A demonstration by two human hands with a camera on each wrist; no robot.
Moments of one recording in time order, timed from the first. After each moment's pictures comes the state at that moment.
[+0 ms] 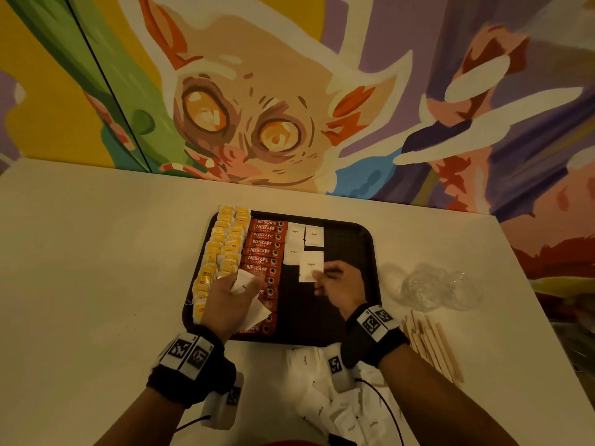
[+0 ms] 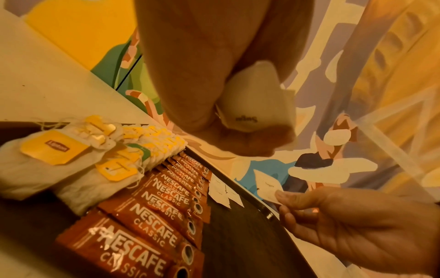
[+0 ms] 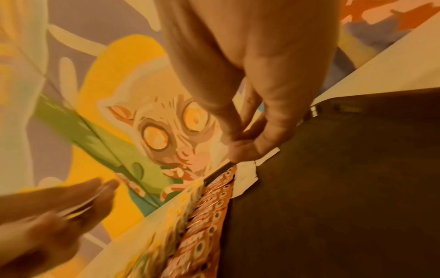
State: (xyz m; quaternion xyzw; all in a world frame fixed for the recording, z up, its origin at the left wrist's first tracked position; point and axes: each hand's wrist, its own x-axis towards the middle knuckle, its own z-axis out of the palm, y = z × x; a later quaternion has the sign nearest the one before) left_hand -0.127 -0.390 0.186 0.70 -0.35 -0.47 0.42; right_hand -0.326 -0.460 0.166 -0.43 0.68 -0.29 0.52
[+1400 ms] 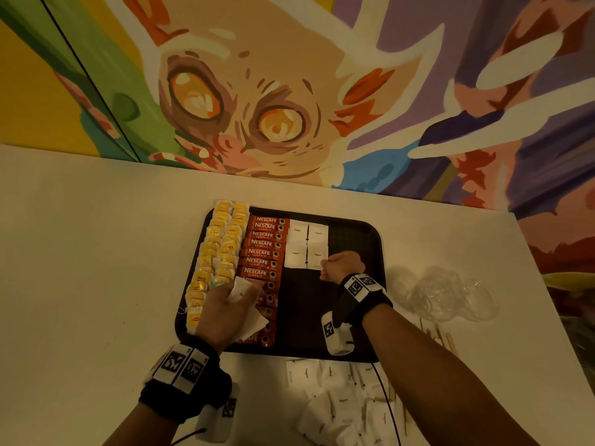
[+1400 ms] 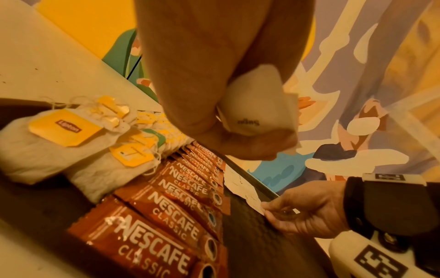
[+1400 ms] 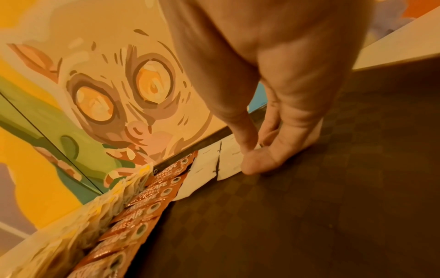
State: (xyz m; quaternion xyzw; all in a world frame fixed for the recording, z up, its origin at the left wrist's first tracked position) left_hand -0.120 -0.409 0.159 0.71 -0.33 -0.49 0.39; right_hand -0.324 -0.557 0.100 -0.41 0.79 -0.08 0.44
